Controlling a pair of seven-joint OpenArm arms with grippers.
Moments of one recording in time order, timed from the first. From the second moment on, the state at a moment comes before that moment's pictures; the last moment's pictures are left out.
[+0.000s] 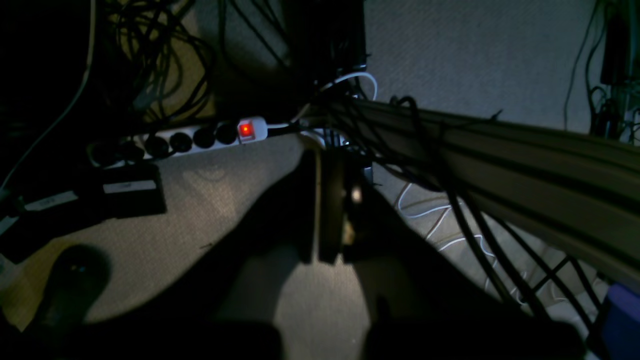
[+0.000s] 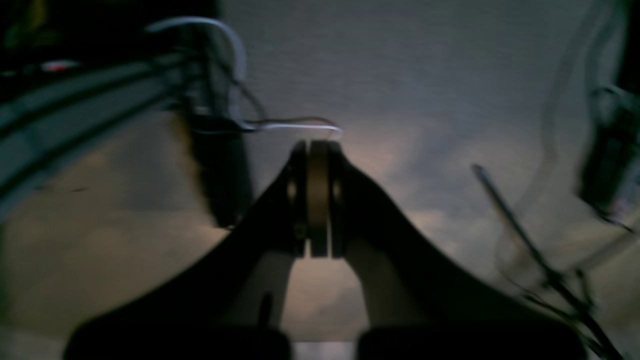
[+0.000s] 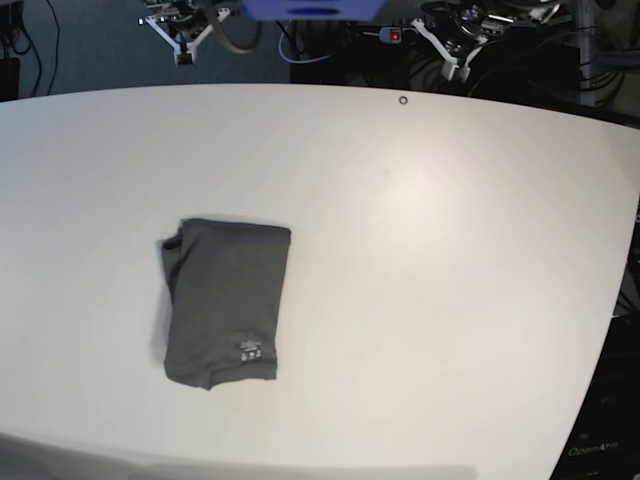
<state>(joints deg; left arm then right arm) 1.6 -10.9 29.0 2.2 -24.1 -26.7 -20.2 -5.2 5.2 29.2 3.1 -29.2 2.0 13.5</state>
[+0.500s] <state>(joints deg) 1.6 -10.7 28.8 2.0 -24.1 -26.3 -20.2 -5.1 6.7 29.2 3.4 -29.1 2.0 14.0</state>
